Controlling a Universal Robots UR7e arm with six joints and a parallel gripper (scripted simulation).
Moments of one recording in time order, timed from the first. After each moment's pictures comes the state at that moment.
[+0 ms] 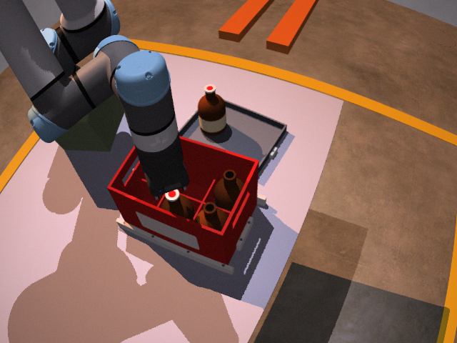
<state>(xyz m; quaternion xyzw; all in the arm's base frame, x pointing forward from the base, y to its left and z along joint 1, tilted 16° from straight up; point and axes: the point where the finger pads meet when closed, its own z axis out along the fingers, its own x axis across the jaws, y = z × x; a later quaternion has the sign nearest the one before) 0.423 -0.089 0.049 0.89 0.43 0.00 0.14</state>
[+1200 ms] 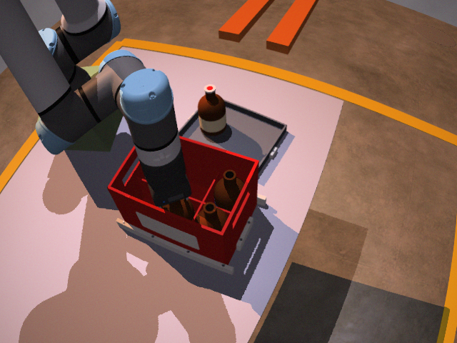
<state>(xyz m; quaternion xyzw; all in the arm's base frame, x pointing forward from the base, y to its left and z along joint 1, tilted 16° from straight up) 0.427 -0.098 0.015 0.89 0.43 0.00 0.14</state>
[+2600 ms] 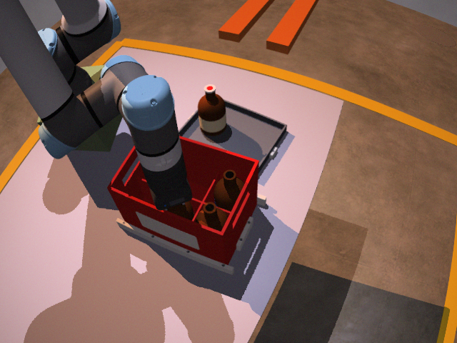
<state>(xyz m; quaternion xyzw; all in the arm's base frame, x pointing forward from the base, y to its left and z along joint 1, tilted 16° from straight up) 0.429 -0.101 0.002 0.89 0.43 0.00 0.14</state>
